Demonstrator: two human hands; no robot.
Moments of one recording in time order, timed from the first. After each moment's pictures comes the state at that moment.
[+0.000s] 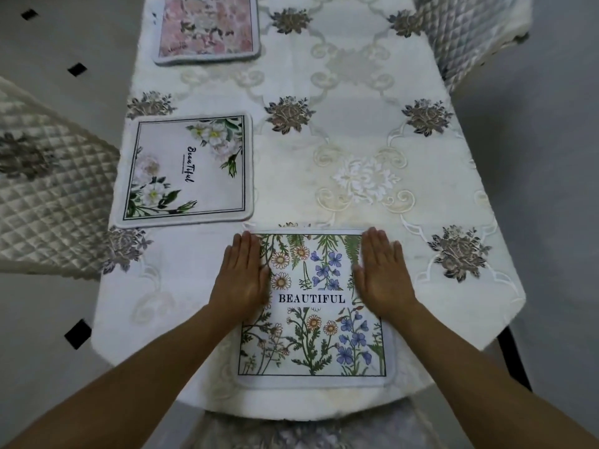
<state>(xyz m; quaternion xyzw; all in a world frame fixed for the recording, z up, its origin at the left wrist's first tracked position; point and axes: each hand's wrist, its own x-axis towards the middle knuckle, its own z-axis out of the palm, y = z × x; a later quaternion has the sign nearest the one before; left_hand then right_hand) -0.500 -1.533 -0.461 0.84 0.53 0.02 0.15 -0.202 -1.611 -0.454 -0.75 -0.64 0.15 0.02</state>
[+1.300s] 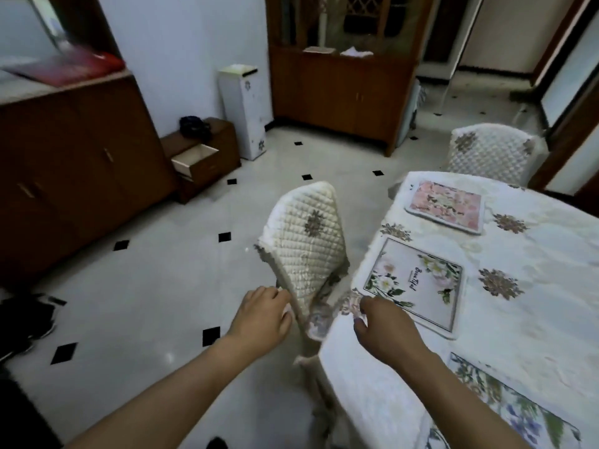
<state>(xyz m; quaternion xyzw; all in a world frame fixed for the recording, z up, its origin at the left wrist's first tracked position) -0.869 -1.648 -0.212 0.71 0.70 0.12 0.02 -0.626 -1.582 -0.190 -0.53 -0.84 0.11 0.06</state>
